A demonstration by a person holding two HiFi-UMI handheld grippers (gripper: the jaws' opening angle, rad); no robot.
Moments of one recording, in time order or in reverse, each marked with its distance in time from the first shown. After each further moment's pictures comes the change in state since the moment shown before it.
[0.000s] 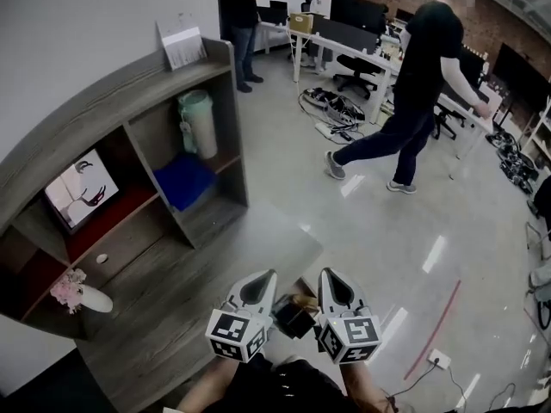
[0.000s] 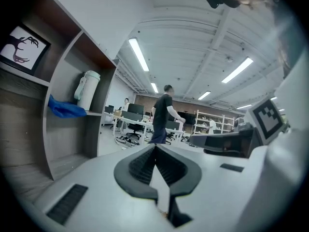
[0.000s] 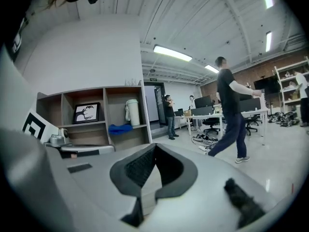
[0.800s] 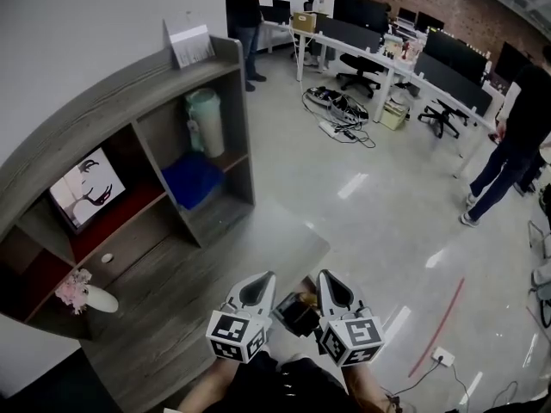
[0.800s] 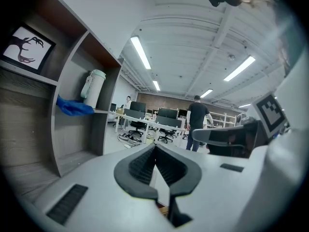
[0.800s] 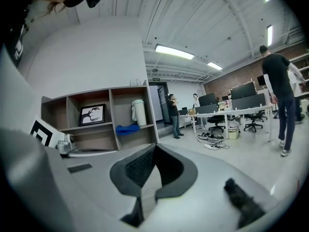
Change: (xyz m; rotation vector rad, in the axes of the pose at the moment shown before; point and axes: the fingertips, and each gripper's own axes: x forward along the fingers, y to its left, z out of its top) left arm -0.017 0.018 -0.009 -0.008 0.030 0.023; right arm 0.001 0.026 -0.002 0.015 0.001 0.049
